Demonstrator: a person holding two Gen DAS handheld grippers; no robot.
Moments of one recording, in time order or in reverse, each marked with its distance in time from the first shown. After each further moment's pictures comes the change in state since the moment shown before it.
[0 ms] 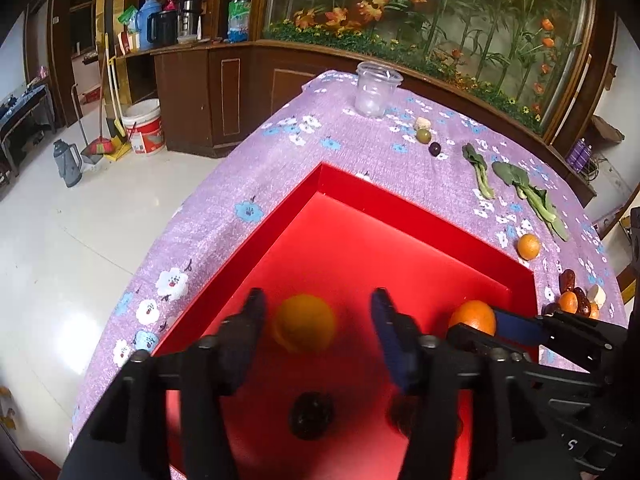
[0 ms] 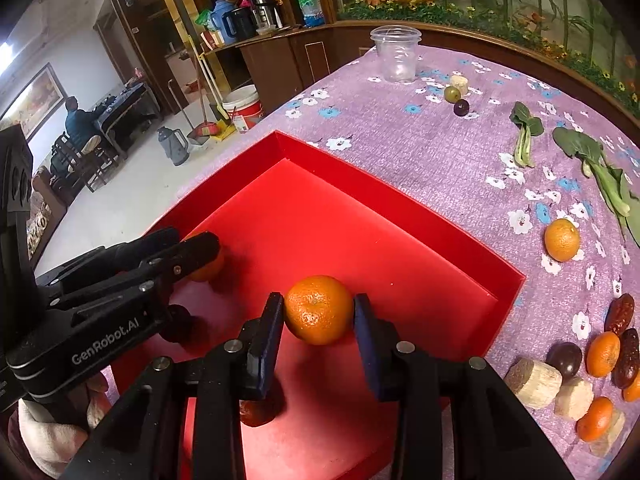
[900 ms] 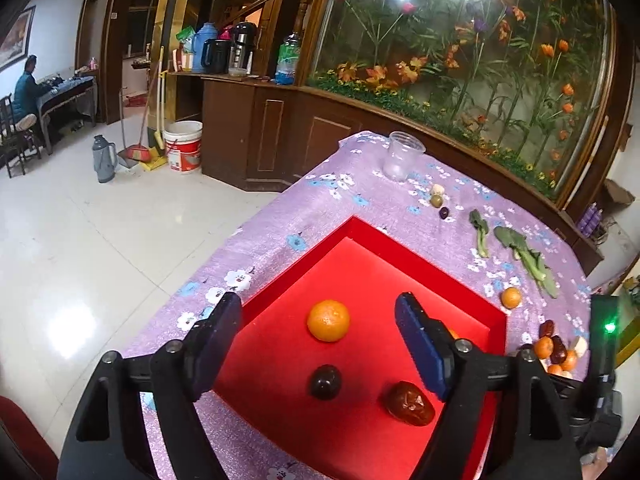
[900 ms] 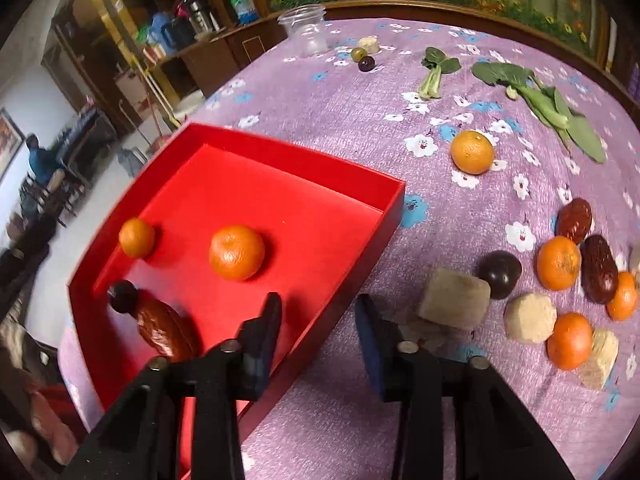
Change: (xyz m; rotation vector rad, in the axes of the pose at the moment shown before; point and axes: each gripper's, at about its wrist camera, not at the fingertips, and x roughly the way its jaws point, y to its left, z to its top) left arm -0.075 0.015 -0.016 -0.159 -0.187 0.042; right arm -0.015 -0.046 -0.031 0.141 0.055 -0.110
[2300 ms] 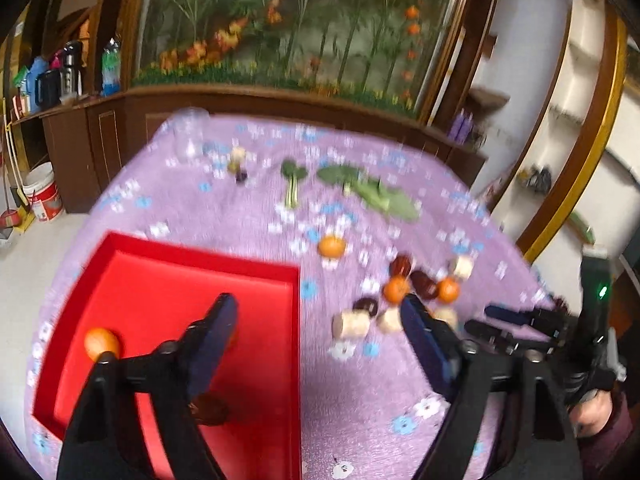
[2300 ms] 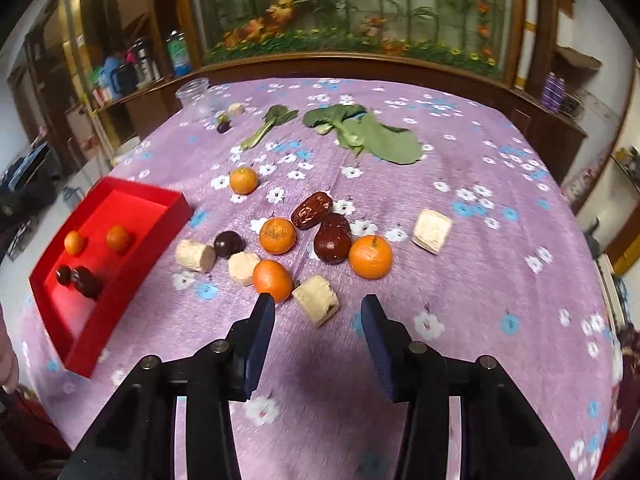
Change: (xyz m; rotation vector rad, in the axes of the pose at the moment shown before) left arm 0.014 -0.163 -0.020 0.376 0.173 -0.404; right arm -0.118 -0.135 -0.072 0.067 -0.183 -0.204
